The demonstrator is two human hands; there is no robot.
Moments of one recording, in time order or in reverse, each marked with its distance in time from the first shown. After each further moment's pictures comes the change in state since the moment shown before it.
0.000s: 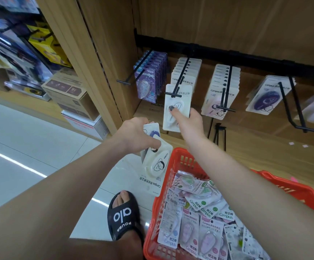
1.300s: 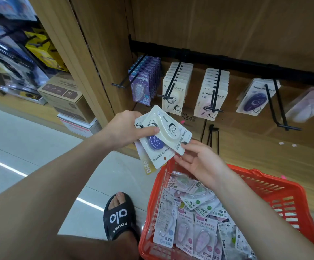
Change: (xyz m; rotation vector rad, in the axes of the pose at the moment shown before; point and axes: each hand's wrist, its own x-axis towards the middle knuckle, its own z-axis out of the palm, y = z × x) left_hand 0.001 0.004 -0.019 0.024 0.015 0.204; right_hand -0.071 0.012 -0.073 0.447 -0.232 0.458
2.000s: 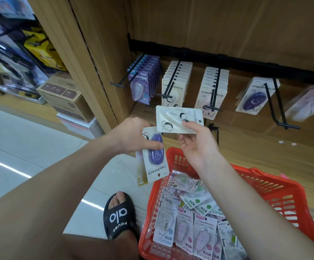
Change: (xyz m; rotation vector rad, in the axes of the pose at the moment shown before) left_hand 0.000 0.002 0.015 0.172 -0.132 0.079; right_hand 0.013 -0.017 0.039 0.289 0.199 -0.174
